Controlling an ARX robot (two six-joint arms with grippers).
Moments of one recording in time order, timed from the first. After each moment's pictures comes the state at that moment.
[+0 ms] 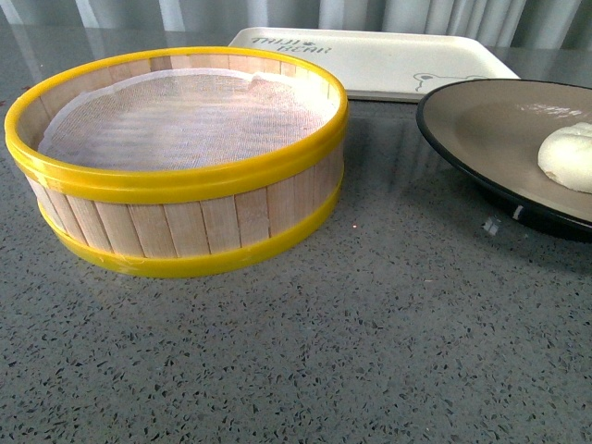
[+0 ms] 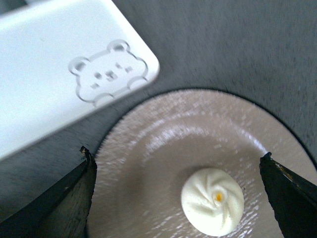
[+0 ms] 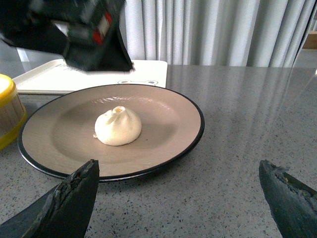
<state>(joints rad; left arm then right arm) -0.85 1.96 1.83 -0.37 -0.26 -0.08 0.00 0.00 0.01 0.00 0.00 0.00</state>
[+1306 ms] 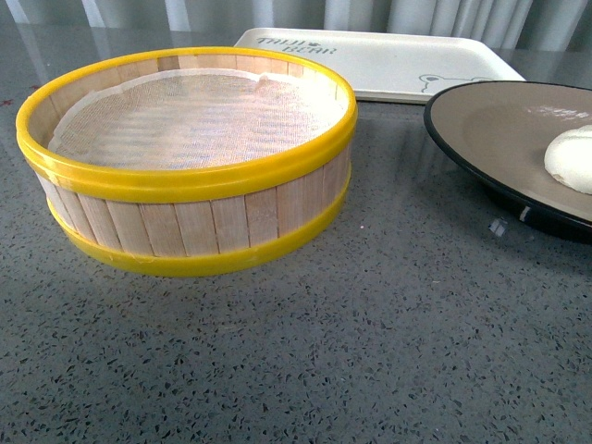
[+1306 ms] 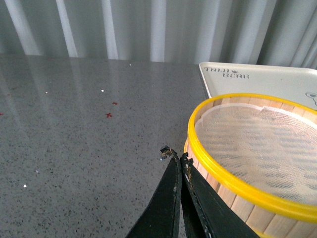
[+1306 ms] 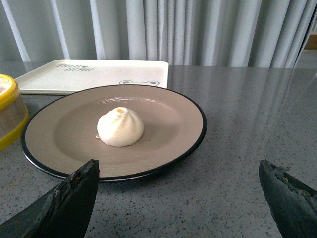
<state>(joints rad) -0.18 0.54 0.24 0.30 -0.17 0.00 0.00 0.00 0.01 0.00 0.00 0.00</state>
